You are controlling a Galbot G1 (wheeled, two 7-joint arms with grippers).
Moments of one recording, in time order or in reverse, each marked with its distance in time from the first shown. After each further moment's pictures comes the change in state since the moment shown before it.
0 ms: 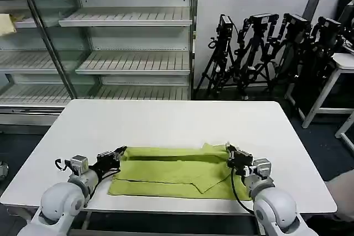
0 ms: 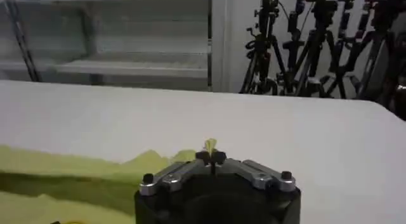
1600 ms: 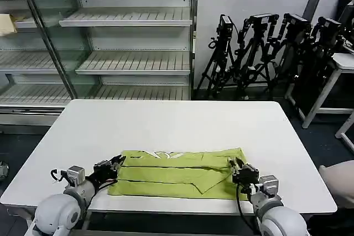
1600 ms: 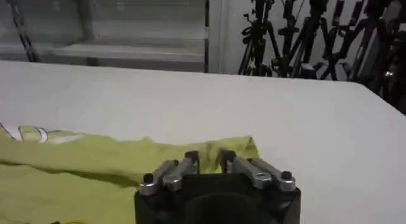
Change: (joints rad) left arm 0.099 -0.011 -0.054 -0.061 0.019 0.002 -0.001; right arm -0.162 -0.010 0.078 0.107 -0.034 -0.002 -0.012
